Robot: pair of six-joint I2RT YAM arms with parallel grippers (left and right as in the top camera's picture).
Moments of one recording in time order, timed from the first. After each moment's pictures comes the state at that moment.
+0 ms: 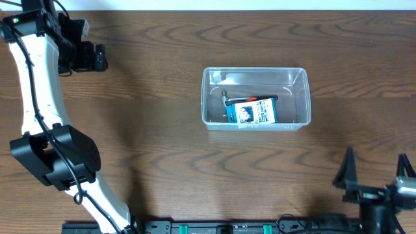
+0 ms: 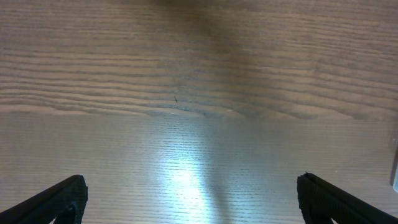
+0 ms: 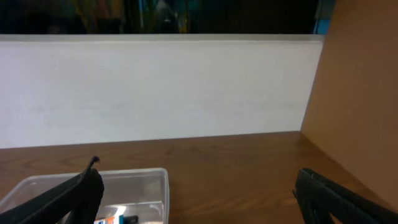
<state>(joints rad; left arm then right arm) 0.29 2.03 2.08 -1.37 0.13 0.25 0.02 0.01 0.69 -0.63 0.15 0.01</state>
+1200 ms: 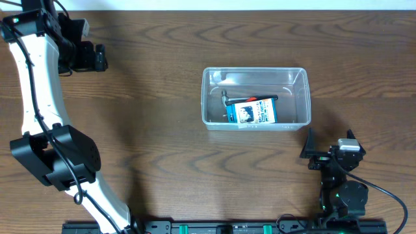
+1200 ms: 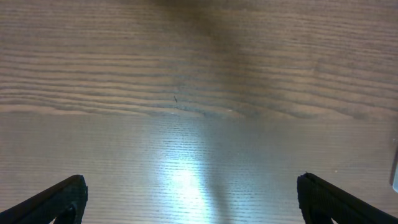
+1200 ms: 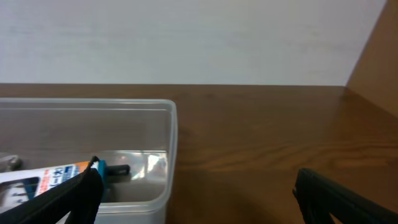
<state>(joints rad) 0.29 2.03 2.08 -1.37 0.13 0.25 0.01 0.01 0.01 -0.06 0.09 -0.01</state>
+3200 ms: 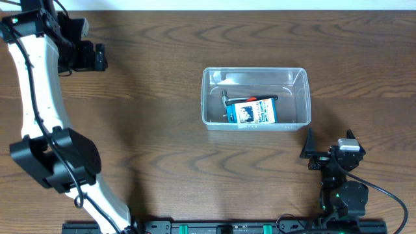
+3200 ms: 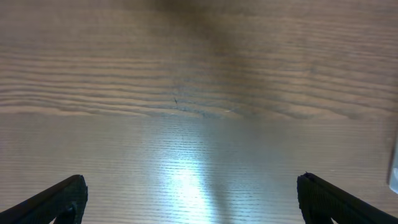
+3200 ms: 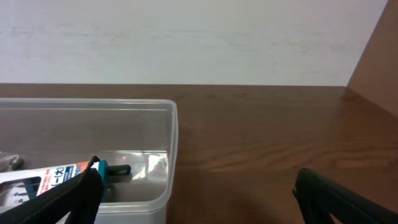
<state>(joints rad) 0.28 1.99 2.08 -1.37 0.13 0.25 0.01 0.01 0.01 -0.06 0.08 -0.01</state>
